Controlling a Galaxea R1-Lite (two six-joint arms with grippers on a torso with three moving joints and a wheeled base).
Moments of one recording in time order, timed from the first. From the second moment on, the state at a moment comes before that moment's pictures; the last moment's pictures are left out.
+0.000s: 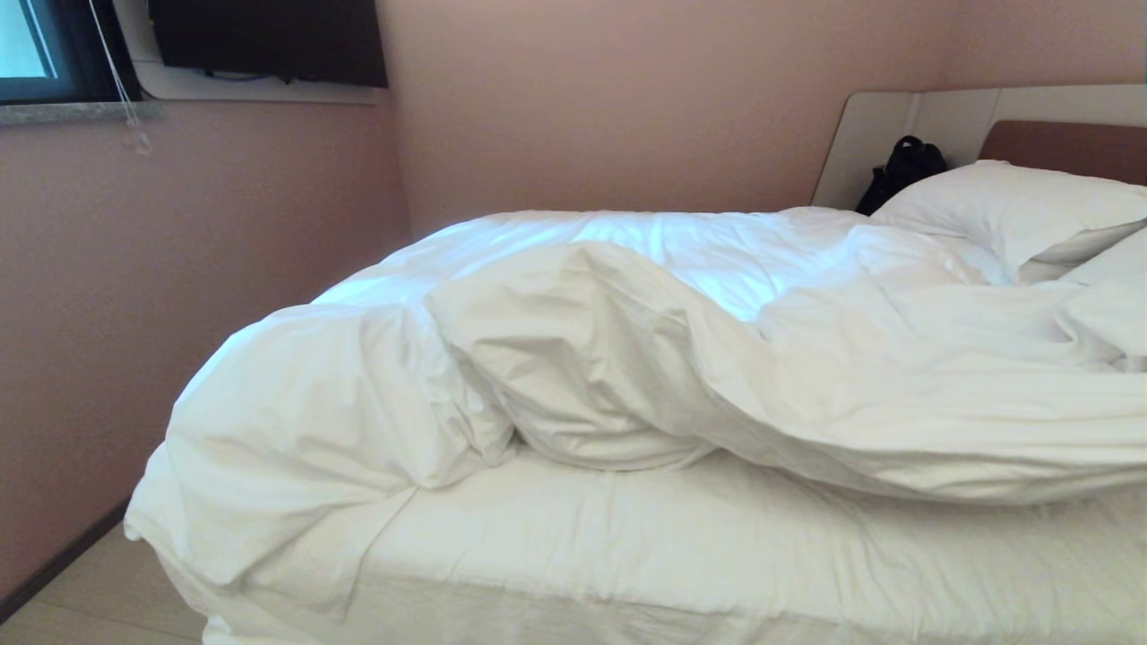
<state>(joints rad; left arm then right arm) 0.00 0.00 -0.04 0.09 0.01 0.00 -1.22 1.83 -1.88 0.19 0.29 0.37</state>
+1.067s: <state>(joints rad) 0.00 0.00 -0.04 0.09 0.01 0.00 -1.29 1.97 -1.88 0.28 0.35 0.35</state>
